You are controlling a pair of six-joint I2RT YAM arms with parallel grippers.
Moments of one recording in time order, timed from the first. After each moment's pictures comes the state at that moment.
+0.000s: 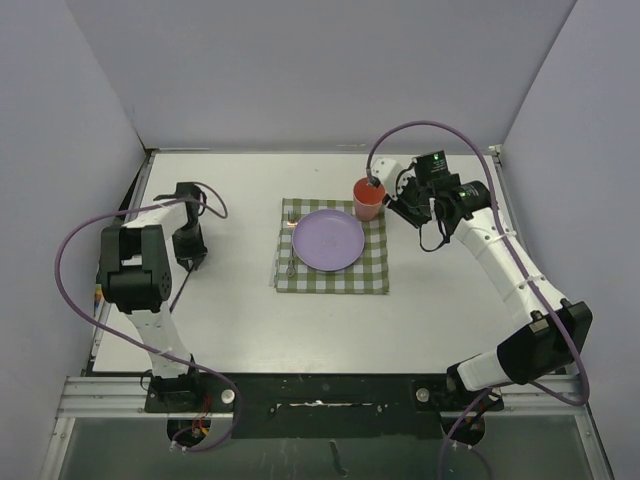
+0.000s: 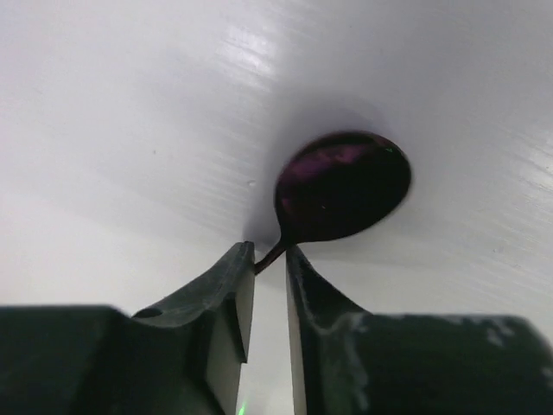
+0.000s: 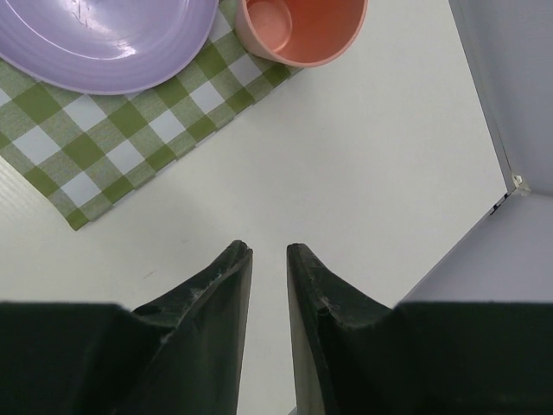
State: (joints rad) left arm 0.04 1.93 1.30 -0.82 -0.26 -0.27; right arm 0.37 1.44 1.46 -0.87 -0.02 -0.70
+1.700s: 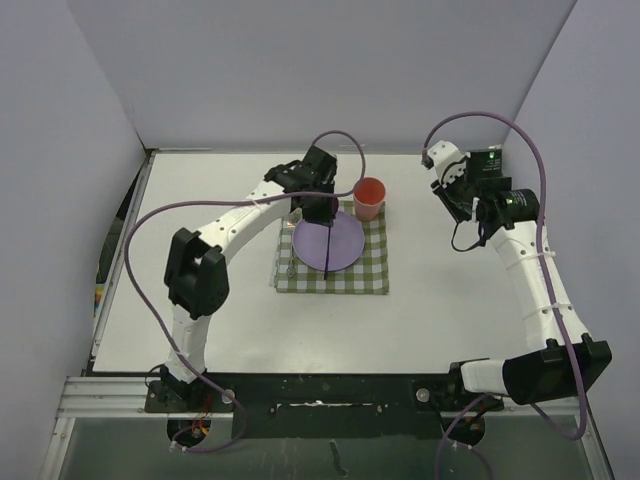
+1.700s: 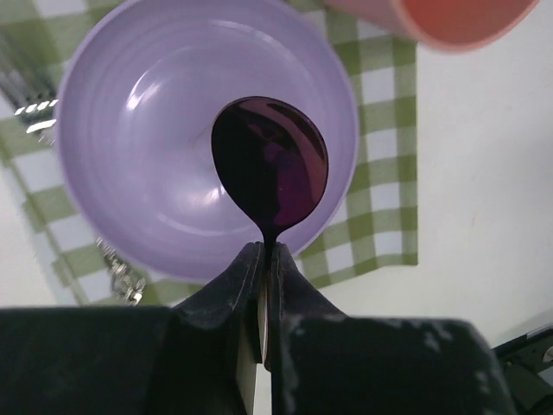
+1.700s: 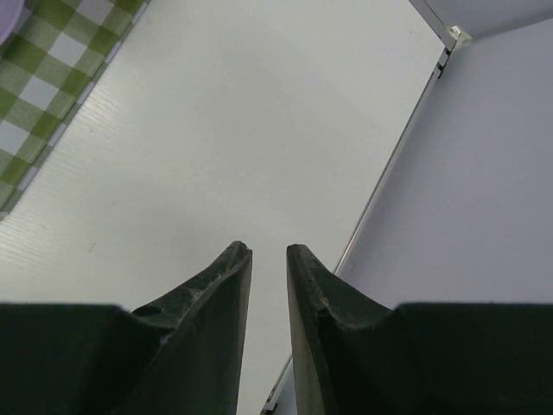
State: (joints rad) left arm -0.65 1.98 1.82 -0.83 0.02 -0.53; right arm 0.14 1.32 1.45 -0.89 0.08 -0.60
